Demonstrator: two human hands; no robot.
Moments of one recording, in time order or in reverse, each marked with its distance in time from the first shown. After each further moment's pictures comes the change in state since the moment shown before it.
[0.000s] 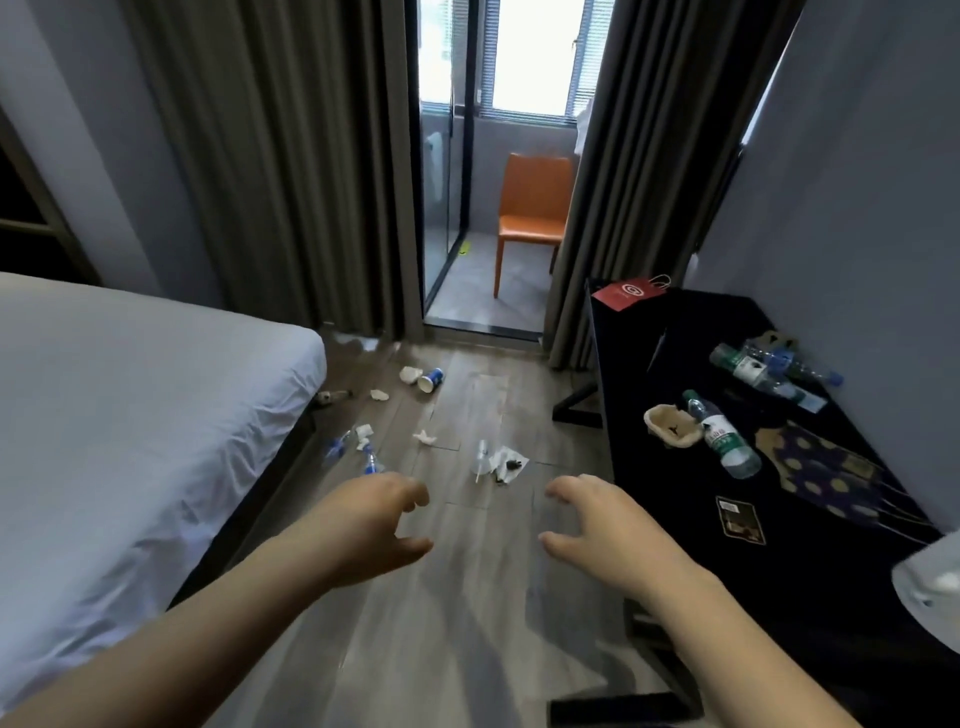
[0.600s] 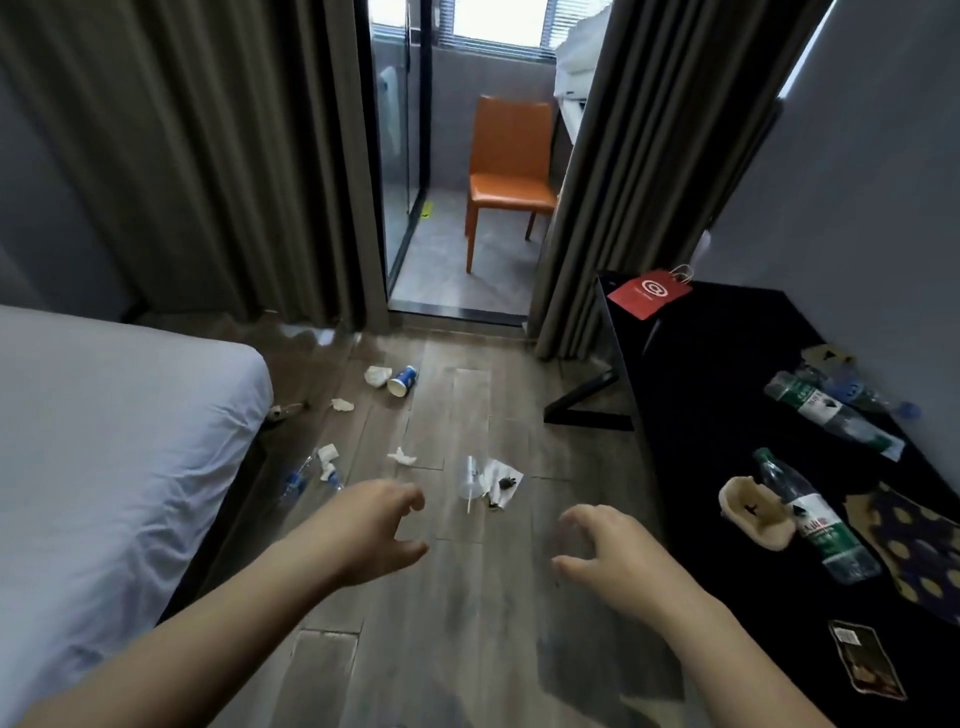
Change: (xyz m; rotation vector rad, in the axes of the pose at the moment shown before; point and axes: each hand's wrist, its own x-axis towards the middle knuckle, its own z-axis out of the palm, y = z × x) left_hand 0.292 -0.177 -0.035 -0.052 -0.135 0.050; right_hand 0.299 0.027 0.013 0.097 -0.145 0.286
